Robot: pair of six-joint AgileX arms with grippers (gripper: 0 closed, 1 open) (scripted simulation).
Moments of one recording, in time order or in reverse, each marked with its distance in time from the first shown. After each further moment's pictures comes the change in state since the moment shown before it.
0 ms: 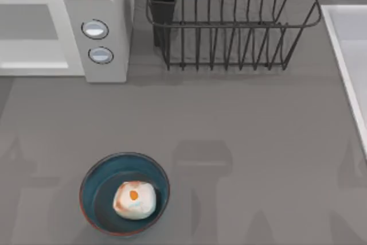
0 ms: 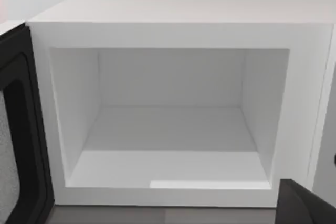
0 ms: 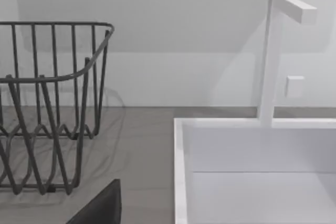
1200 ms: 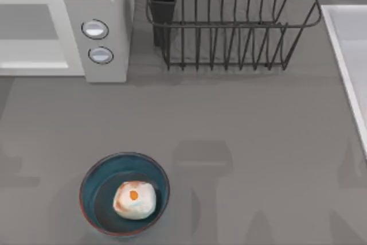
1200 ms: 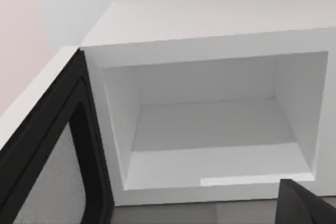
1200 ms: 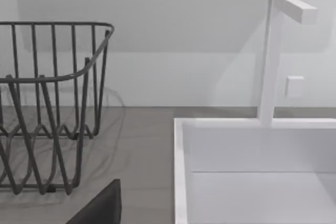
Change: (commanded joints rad) left arm 0.441 0.139 0.184 -0.121 0.419 0.143; right arm 0.000 0.000 0.000 0.000 0.000 0.000
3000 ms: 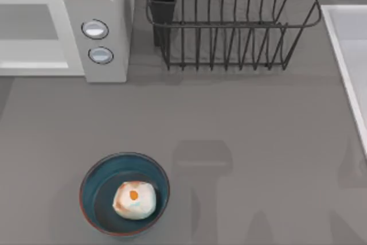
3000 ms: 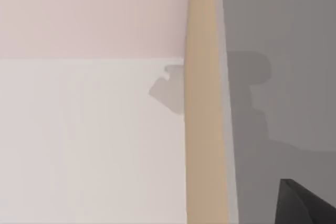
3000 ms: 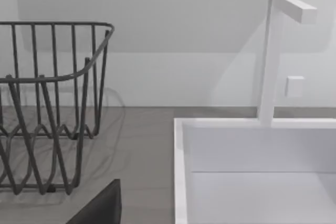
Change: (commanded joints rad) left arm 0.311 1.633 1.117 -0.546 -0.042 0.784; right arm 0.000 0.000 0.000 0.000 0.000 0.000
